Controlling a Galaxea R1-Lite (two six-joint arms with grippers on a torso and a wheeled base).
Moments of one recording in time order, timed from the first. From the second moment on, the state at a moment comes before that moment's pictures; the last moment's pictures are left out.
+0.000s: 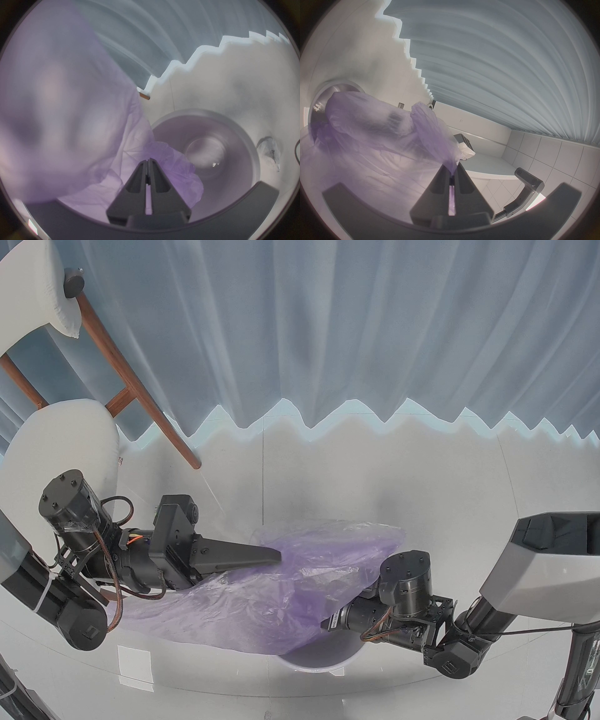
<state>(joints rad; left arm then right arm) -0.40 1.80 -0.52 -1.55 -1.20 -1.50 0.77 2.20 -0.71 -1.11 0.07 0.58</state>
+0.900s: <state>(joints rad) -0.40 1.95 -0.64 -1.55 -1.15 -1.50 0.55 1.98 -0.36 -1.10 -0.01 0.59</state>
